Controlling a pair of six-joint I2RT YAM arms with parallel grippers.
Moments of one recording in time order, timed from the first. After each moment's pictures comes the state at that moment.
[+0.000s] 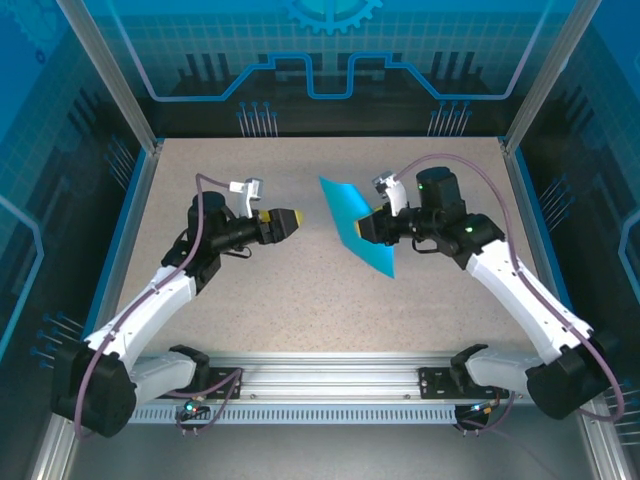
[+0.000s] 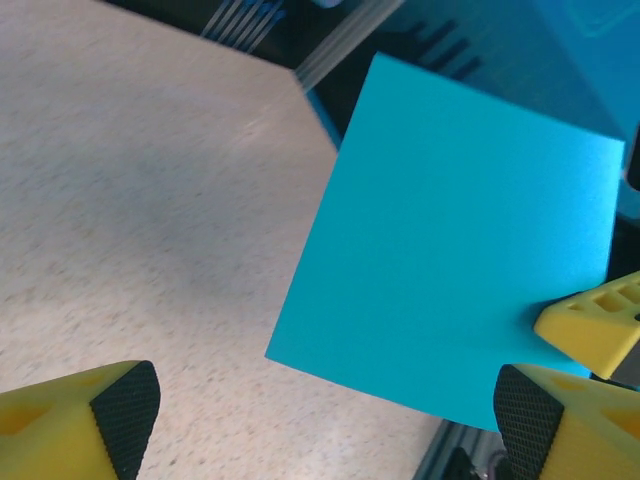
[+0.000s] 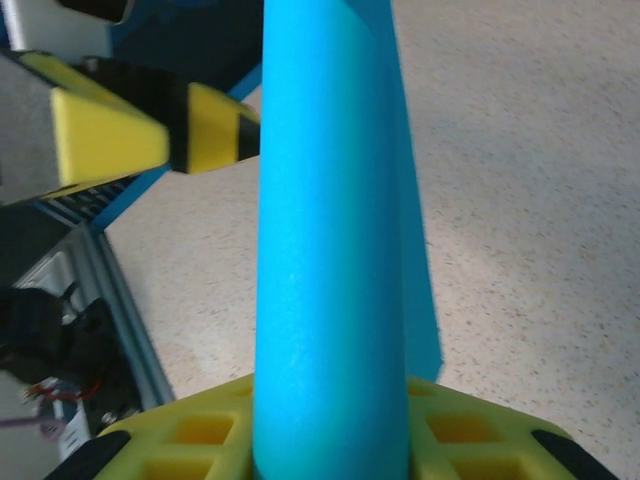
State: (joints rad) left arm -0.29 1.10 0.76 0.08 0.64 -0.64; right arm 0.44 1.18 1.14 -0.57 -0.58 0.09
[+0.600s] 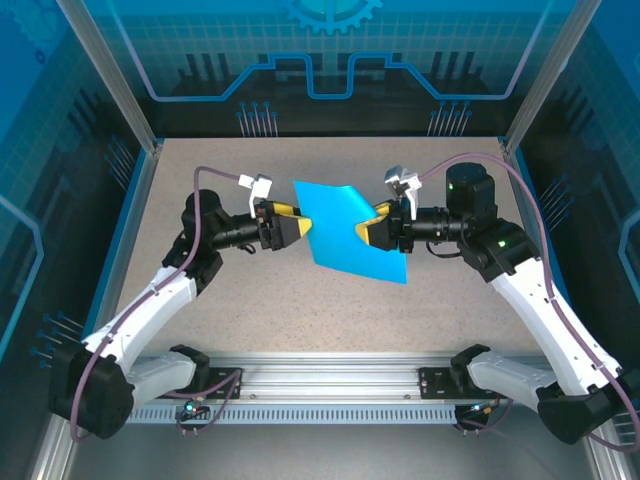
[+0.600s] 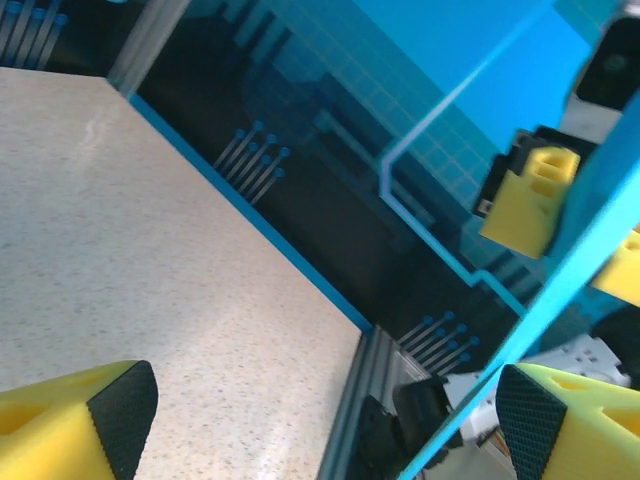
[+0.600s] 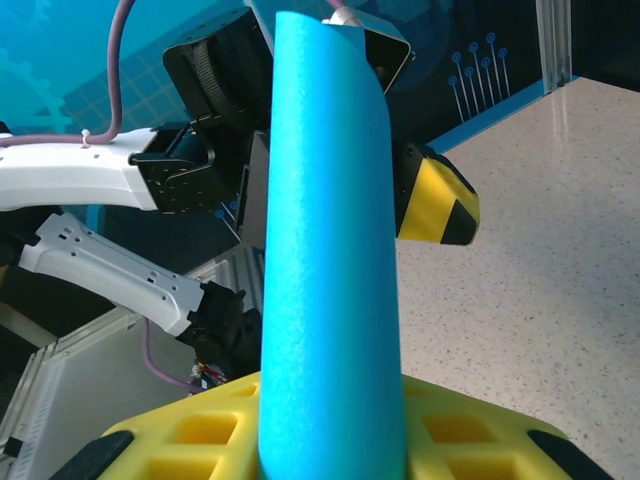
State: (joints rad) left arm -0.34 1.10 0.78 0.27 0.90 -0.66; right arm 0.44 1.06 1.23 -0.56 -0.87 0.12
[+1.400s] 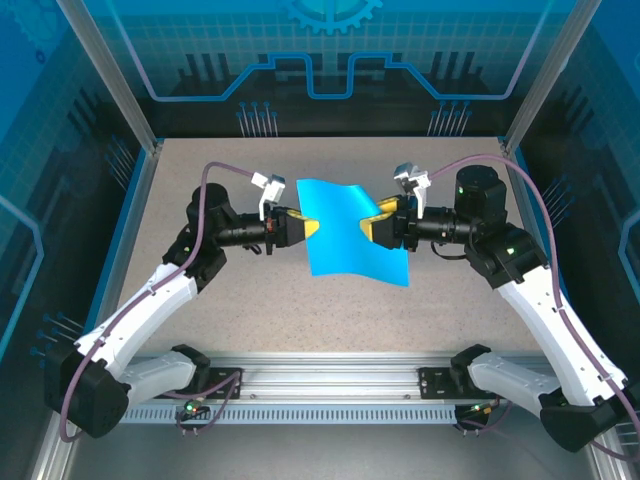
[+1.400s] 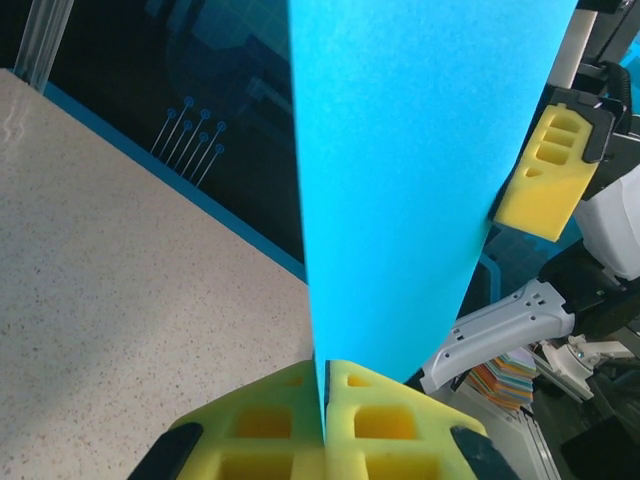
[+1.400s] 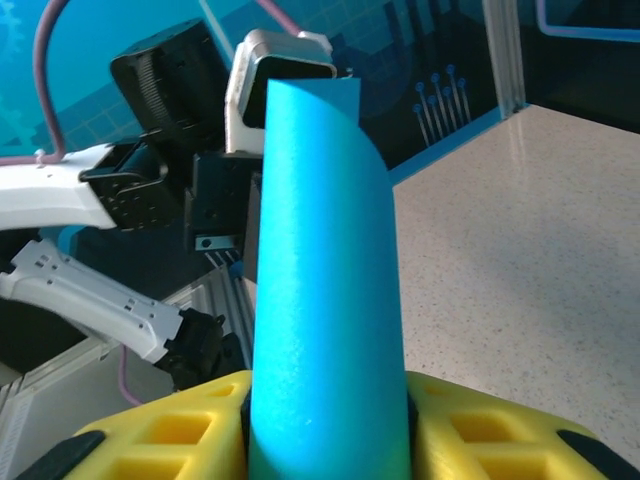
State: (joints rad) left arm -0.41 1.10 0.88 0.14 0.95 -0.55; right arm 0.44 1.01 1.22 -0.54 -0.78 0.16
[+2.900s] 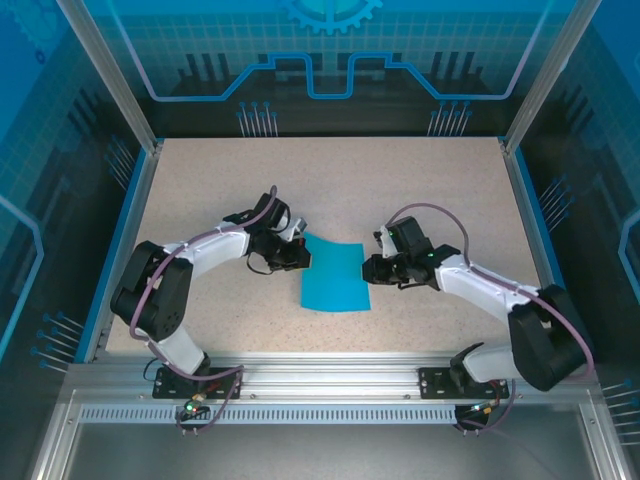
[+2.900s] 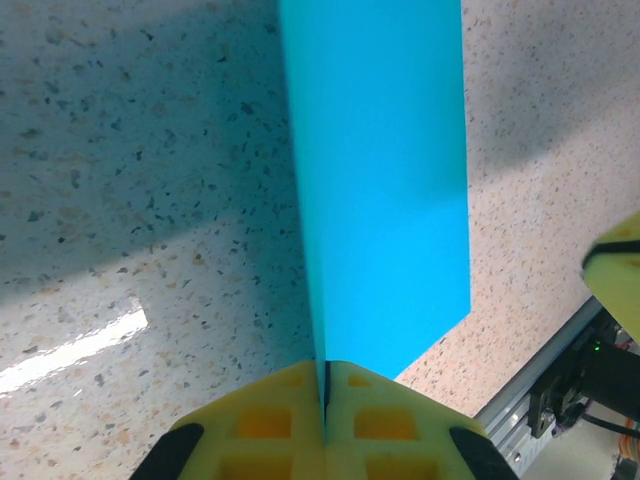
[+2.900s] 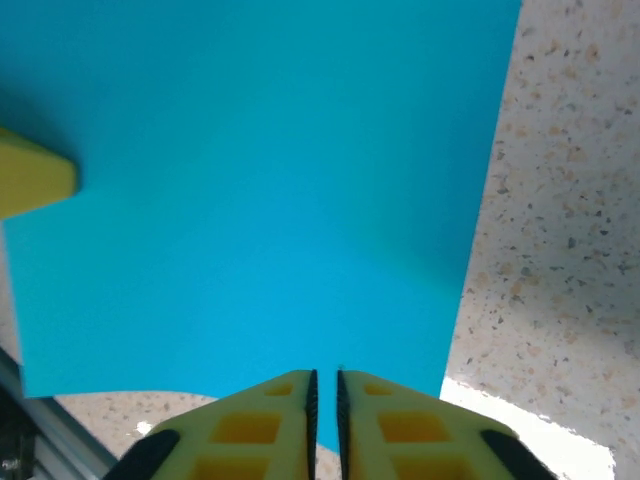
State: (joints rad) left arm -0.41 1.67 1.01 -0.51 0.58 -0.46; right arm 0.51 1.39 0.73 -0.35 -0.34 0.53
